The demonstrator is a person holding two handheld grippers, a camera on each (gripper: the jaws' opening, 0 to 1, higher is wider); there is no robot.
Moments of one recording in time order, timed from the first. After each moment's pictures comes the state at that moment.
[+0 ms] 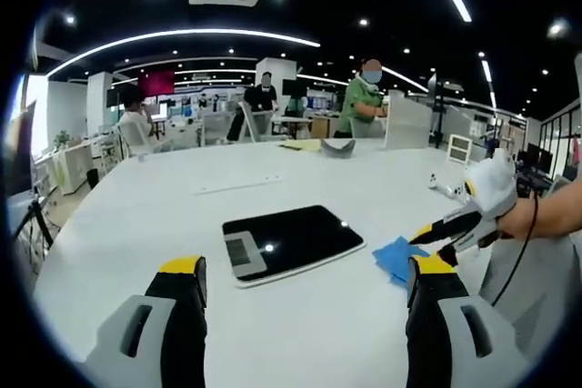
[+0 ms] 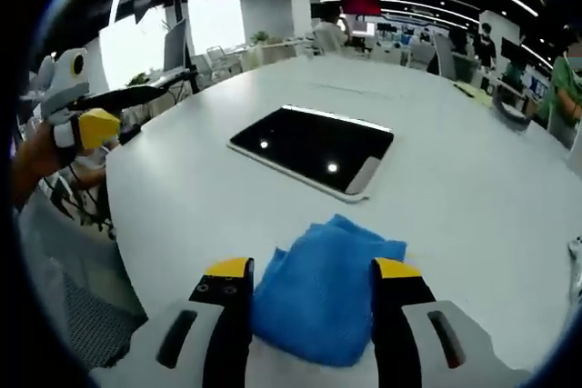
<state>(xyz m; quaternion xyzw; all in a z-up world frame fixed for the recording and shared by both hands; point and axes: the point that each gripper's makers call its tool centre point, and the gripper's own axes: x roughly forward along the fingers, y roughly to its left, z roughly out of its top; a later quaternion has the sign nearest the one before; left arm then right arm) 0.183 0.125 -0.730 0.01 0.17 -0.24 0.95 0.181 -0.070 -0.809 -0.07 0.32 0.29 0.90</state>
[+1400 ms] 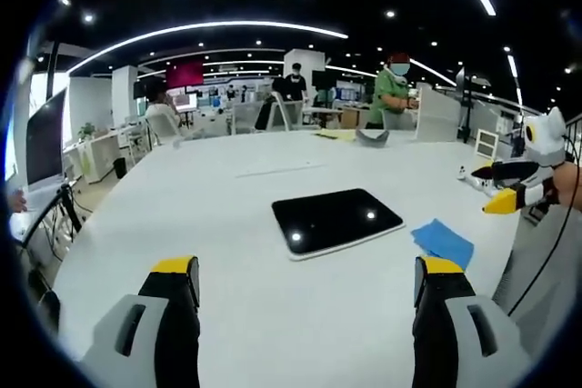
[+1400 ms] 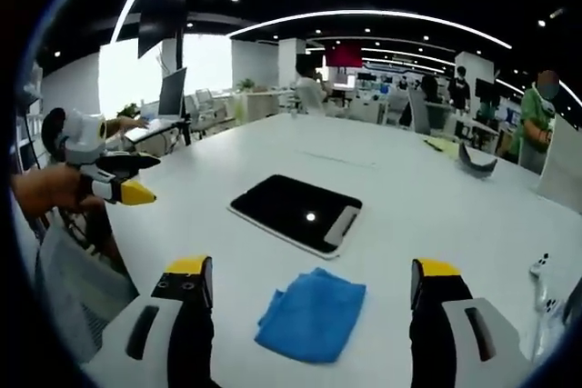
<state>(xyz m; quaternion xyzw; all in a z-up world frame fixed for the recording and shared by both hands) 0.175 0.185 -0.740 0.01 0.19 -0.18 0.96 0.171 -0.084 -0.736 -0.08 0.23 0.25 0.94</state>
